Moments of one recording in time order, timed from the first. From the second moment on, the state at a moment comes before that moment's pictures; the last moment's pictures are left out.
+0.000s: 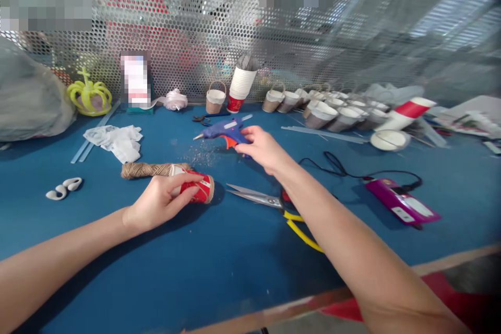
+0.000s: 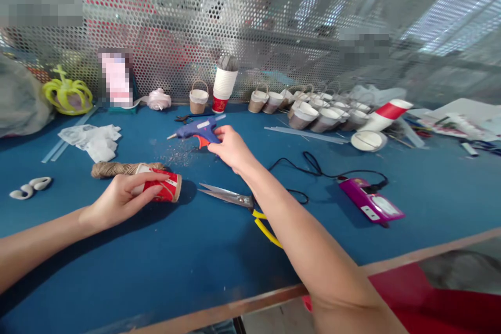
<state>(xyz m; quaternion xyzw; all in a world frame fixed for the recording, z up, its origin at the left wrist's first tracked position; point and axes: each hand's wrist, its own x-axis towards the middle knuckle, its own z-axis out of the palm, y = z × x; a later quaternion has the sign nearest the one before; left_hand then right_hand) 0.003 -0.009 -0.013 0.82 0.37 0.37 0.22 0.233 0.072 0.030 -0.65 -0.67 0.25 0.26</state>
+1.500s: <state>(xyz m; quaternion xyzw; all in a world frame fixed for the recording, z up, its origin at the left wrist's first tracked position) -0.001 0.005 -0.012 0.76 0.44 0.40 0.28 0.244 -0.025 0.057 -0.49 -0.82 0.26 0.15</state>
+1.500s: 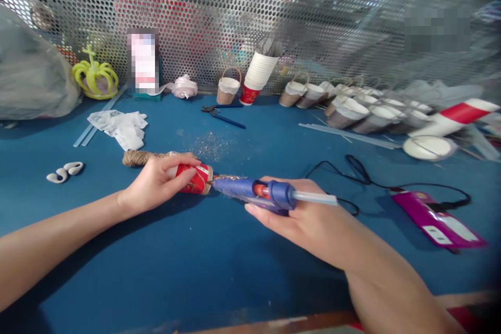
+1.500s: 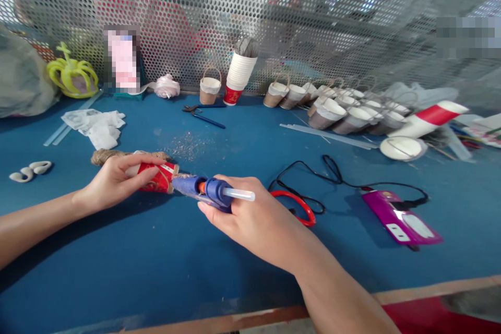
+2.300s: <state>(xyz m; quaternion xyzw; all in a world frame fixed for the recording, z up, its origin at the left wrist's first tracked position) 0.000 0.002 -0.011 0.78 0.41 0.40 0.24 0.244 -0.021 0.055 -0.46 -0.85 0.19 0.18</state>
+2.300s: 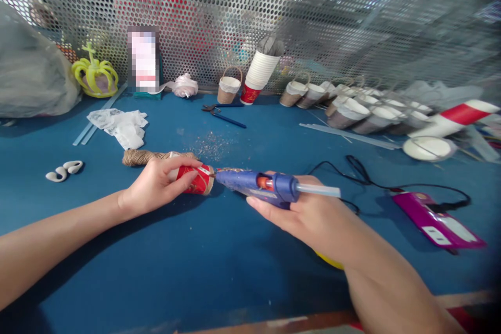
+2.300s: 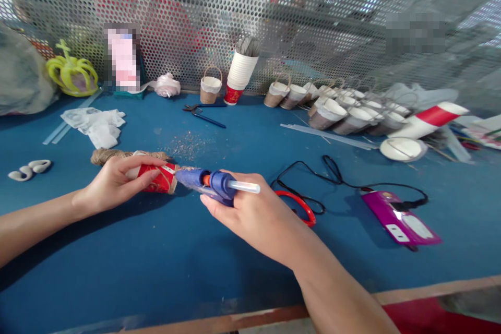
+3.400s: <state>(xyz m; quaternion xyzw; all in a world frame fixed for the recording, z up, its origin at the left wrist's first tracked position) 0.000 0.001 -0.012 0.79 0.42 0.38 0.24 0.248 -0.022 0.054 -0.45 -0.86 0.17 0.17</state>
